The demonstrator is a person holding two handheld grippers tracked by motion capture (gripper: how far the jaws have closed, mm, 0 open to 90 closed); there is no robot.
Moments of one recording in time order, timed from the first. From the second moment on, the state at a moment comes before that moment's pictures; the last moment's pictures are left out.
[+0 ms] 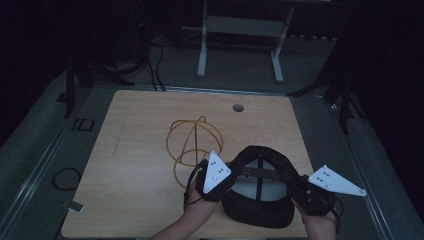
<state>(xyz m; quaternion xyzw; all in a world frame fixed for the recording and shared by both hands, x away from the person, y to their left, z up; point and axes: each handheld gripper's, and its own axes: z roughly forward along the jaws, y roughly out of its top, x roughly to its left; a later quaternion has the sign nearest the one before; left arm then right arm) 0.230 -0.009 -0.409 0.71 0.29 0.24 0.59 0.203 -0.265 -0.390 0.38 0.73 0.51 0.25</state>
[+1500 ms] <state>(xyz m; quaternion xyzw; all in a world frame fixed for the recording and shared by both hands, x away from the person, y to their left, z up) 0.236 -0.007 -0.404 0.72 0.20 0.21 0.63 0.184 -0.369 -0.413 0.29 0.81 0.47 0.19</state>
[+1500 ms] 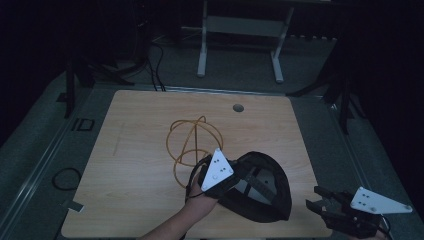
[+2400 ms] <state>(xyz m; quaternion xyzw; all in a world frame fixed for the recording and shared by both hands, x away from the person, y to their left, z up) 0.242 0.009 -0.403 0.73 0.04 0.07 0.68 0.203 -0.292 -0.383 0.07 0.85 0.51 0.13</state>
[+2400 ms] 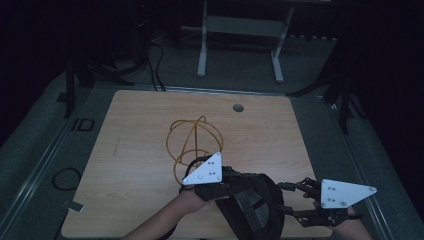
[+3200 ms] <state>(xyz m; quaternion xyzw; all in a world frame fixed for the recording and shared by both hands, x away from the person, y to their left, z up) 0.244 0.014 -0.400 0.72 0.06 0.10 0.68 0.199 -0.287 -0.370 0.07 0.84 0.52 0.14</state>
